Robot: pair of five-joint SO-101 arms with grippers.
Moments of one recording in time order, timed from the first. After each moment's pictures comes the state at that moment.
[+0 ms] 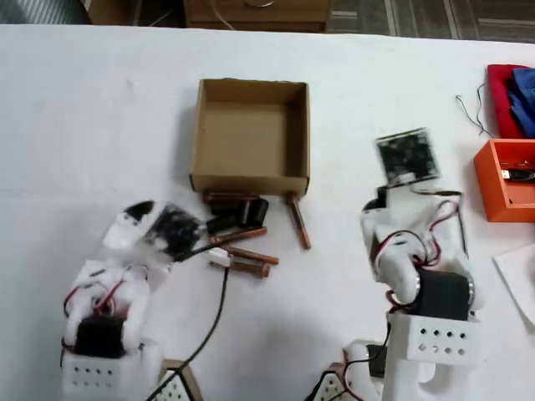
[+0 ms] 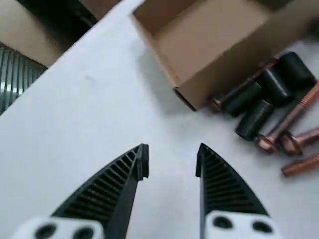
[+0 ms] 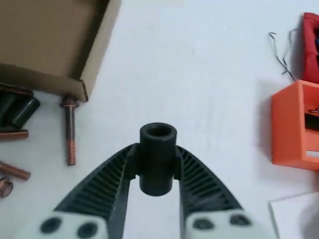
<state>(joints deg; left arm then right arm) -1.8 -84.8 77.3 53.9 -37.1 4.1 -61.1 43.0 71.0 19.6</state>
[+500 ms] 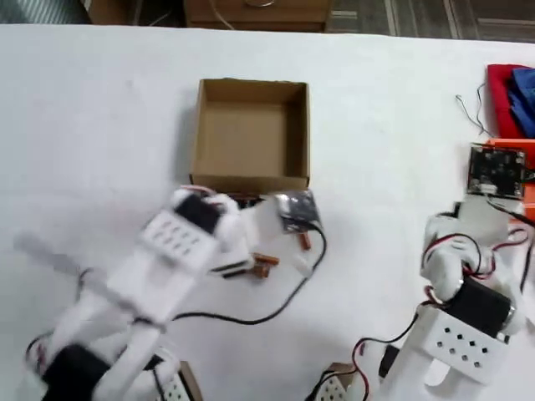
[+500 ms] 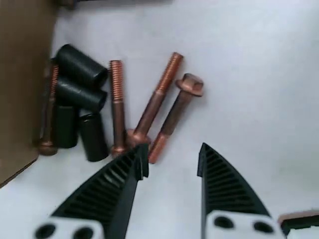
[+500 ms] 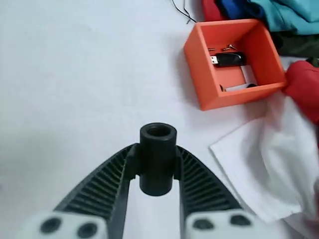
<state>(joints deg) 25.9 -17.2 35.4 72.6 -42.4 27.0 -61.1 43.0 70.5 21.5</state>
